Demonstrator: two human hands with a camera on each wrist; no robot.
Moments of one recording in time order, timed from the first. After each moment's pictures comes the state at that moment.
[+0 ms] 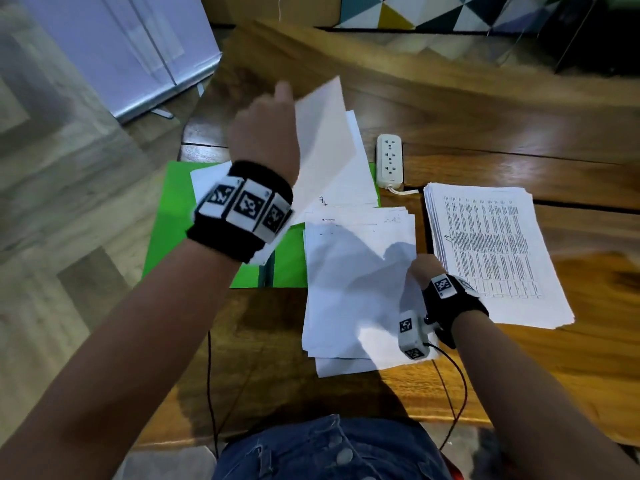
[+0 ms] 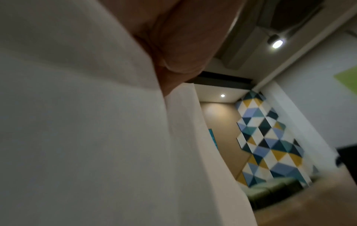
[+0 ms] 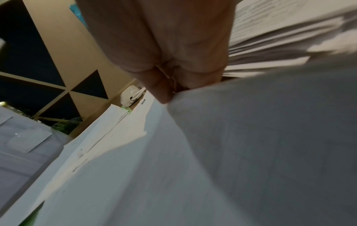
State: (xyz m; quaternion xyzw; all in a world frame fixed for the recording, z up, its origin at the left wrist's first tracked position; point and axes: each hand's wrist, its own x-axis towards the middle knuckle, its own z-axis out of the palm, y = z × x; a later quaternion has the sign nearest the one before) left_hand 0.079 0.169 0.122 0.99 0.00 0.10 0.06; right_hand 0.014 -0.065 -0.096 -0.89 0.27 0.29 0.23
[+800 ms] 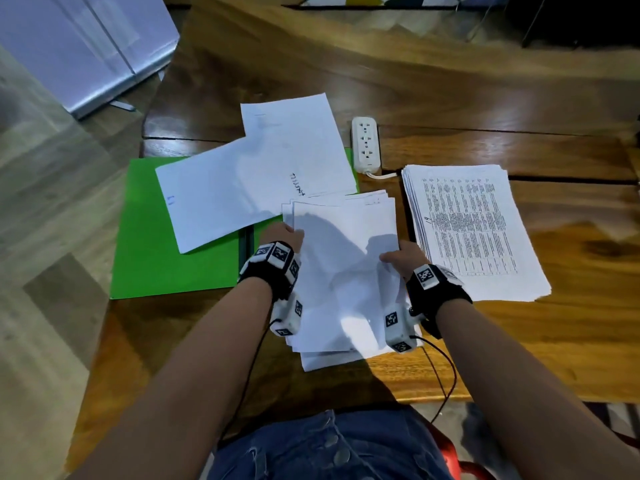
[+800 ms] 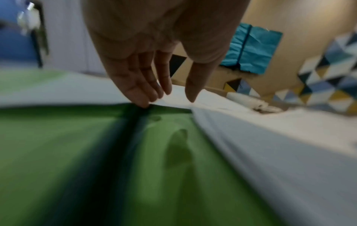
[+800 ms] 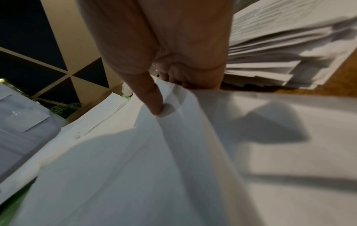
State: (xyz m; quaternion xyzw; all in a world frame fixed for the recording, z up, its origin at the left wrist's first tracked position) left_hand 0.068 0.159 -0.090 0.90 0.17 -0.24 0.33; right_hand -0.002 -0.065 -0.096 -0.78 0.34 0.20 0.48
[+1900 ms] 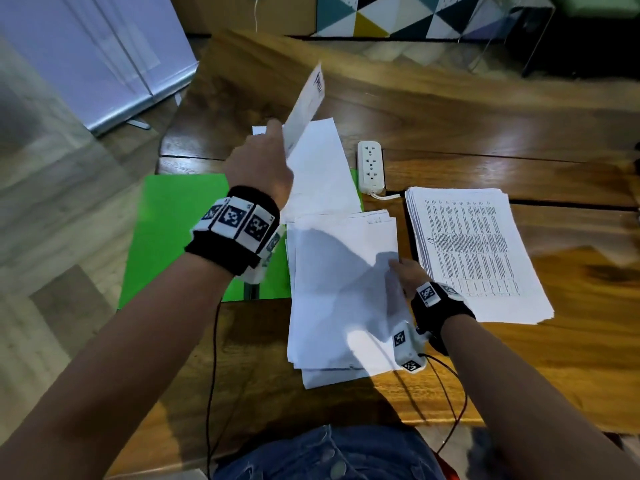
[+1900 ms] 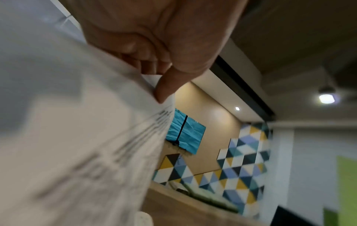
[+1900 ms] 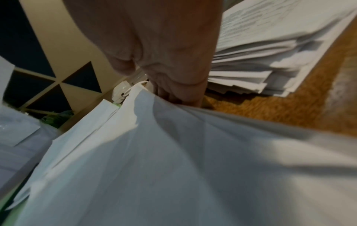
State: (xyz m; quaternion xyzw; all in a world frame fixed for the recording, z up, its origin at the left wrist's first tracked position) left_hand 0.096 0.164 0.081 0.99 -0.01 0.06 0.13; right_hand 0.004 -0.072 -0.104 -0.76 0.35 0.23 0.50
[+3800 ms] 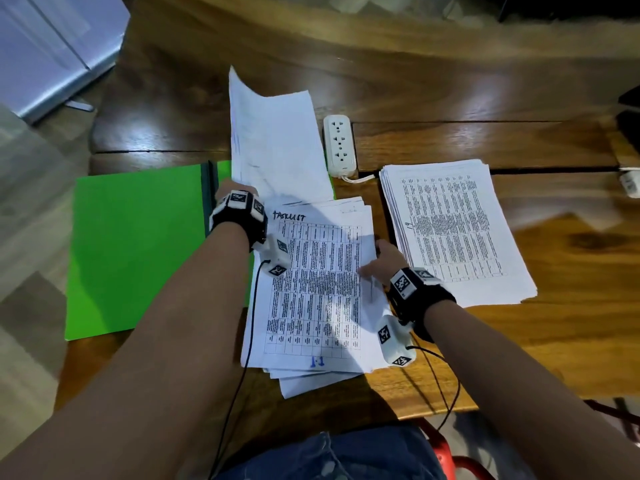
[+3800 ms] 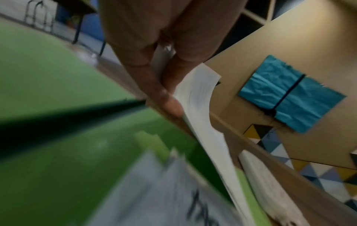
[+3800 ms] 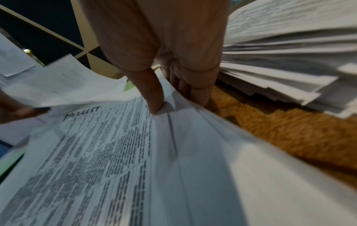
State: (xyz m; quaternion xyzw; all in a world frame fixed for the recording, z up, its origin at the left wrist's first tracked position) left_hand 0.158 0.141 -0.063 0.92 0.17 -0.23 0.25; right_hand 0.017 -0.077 -0.117 -0.79 0.35 0.26 0.43
